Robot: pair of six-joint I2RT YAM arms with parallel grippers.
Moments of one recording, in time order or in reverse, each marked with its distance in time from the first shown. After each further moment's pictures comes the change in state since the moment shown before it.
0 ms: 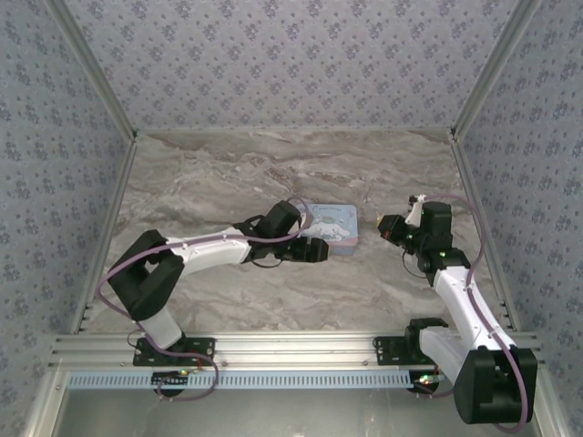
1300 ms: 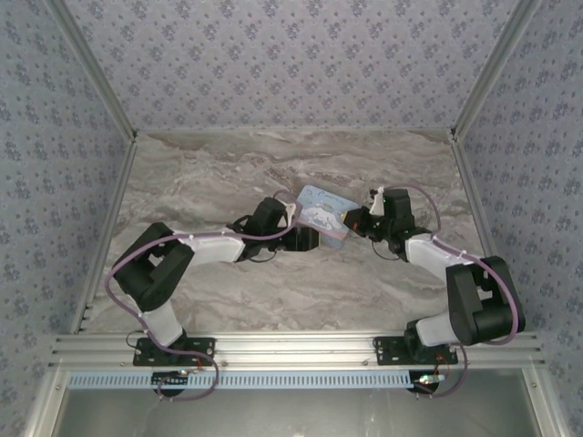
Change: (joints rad) left arm 0.104 0.056 -0.113 0.322 0.011 0.033; right arm 0.204 0.470 0.067 0.363 -0.085 0.144
